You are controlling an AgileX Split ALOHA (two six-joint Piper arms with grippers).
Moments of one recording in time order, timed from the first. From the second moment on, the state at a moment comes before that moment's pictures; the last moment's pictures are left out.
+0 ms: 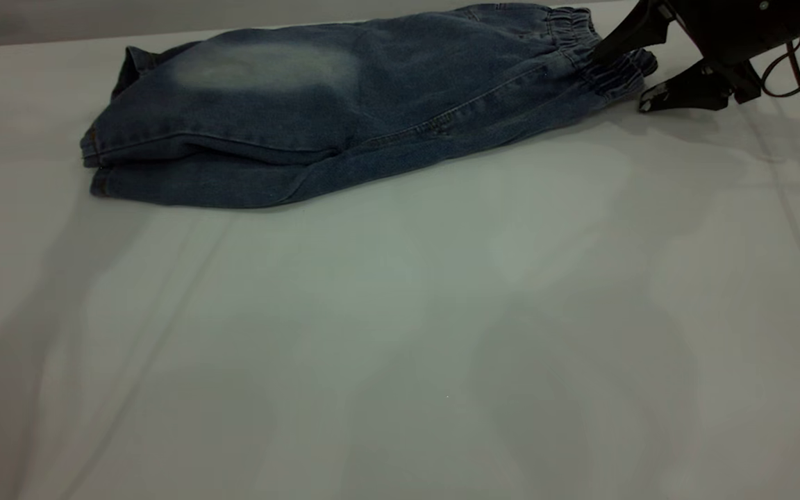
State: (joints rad) left arm -0.17 2.09 -1.63 0.28 0.59 0.02; right arm -0.16 2.45 -1.52 1.32 0.77 -0.87
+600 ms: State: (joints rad) left arm -0.20 2.09 -1.63 0.29 0.56 0.02; right arm -0.16 2.45 -1.52 1.42 0.78 -0.94
